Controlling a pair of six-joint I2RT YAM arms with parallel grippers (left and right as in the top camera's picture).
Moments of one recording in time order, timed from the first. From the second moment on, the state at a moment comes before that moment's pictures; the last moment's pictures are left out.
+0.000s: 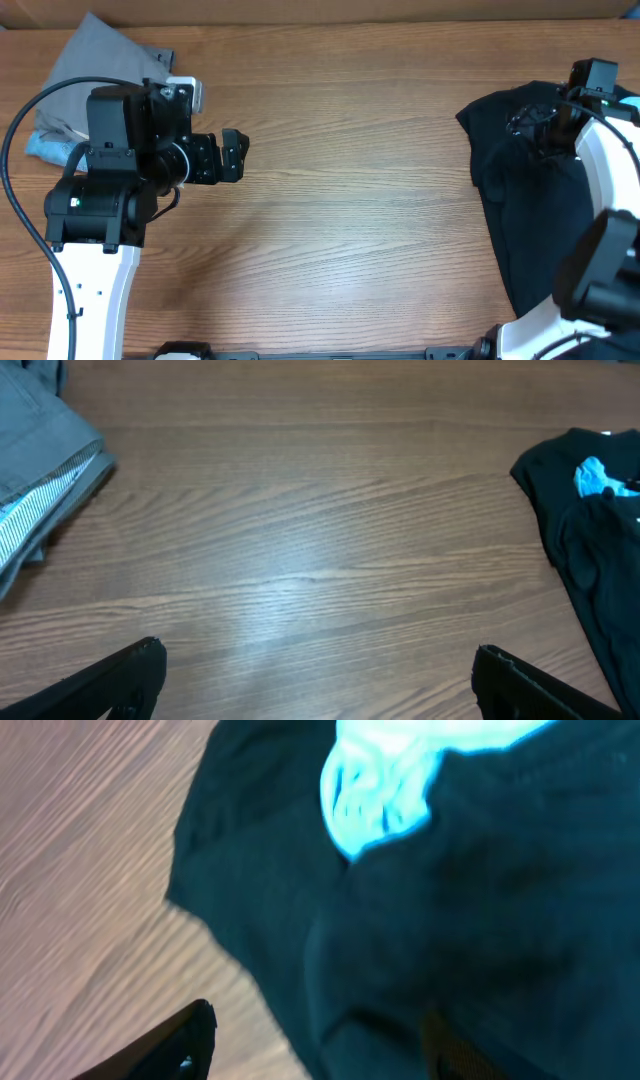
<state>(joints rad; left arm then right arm) -0.05 1.22 1.40 -1.01 0.28 -0.10 -0.30 1.86 1.42 -0.73 -0.12 0.42</state>
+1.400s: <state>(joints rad) -0.05 1.33 1.40 -1.16 0.28 -0.10 -0.33 1.91 1.49 -0.70 0.00 0.36</state>
